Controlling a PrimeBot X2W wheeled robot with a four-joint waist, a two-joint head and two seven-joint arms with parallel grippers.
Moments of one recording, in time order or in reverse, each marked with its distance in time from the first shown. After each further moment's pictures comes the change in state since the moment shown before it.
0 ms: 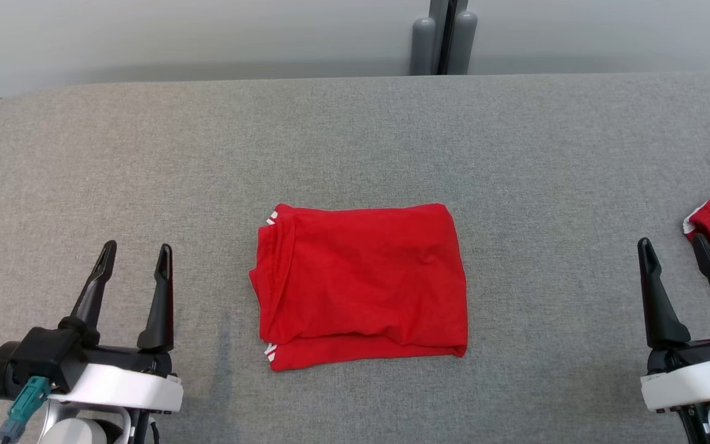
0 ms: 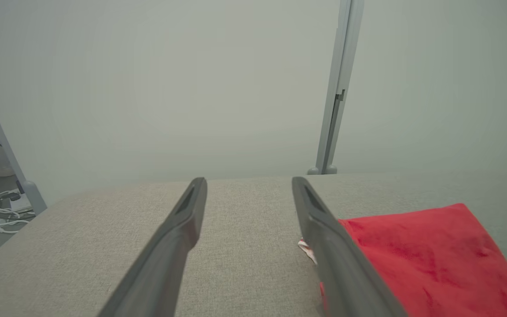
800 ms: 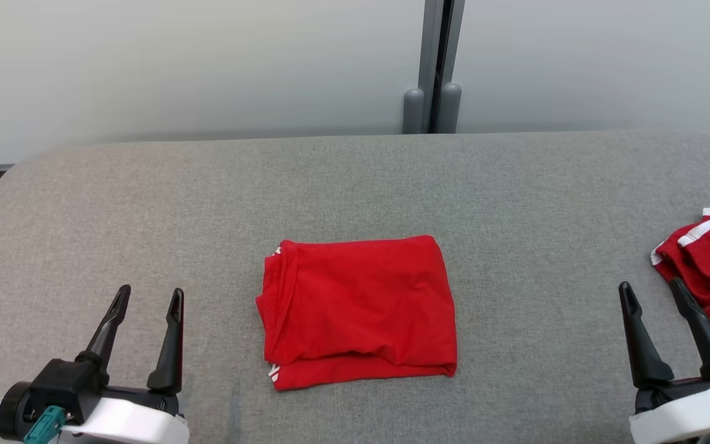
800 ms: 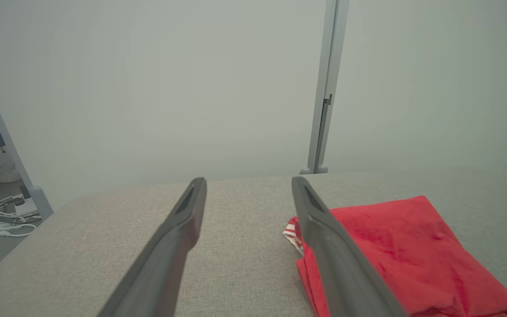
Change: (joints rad) left arm 0.106 0.013 -0.029 -0.040 -0.004 0.023 0.062; right arm 0.084 0.001 0.029 0.016 0.008 0.000 0.012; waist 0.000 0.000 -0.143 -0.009
